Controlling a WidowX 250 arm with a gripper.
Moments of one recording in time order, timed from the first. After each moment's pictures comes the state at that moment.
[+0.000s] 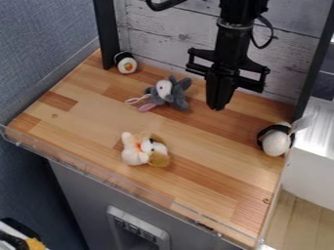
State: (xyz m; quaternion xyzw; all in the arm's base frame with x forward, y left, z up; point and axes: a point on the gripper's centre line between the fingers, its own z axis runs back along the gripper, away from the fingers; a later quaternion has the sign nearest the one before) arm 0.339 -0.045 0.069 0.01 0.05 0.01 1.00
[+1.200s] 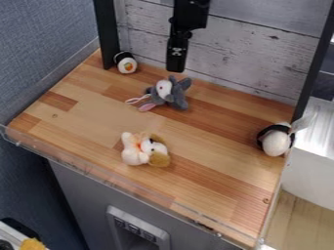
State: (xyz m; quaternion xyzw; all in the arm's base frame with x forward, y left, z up) arm 0.392 0.051 0.074 -0.01 0.04 -0.56 0.83
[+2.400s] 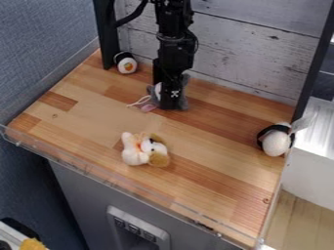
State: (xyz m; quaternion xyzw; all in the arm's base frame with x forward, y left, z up) arm 0.378 0.059 0.010 0.00 0.04 -0.41 0.91
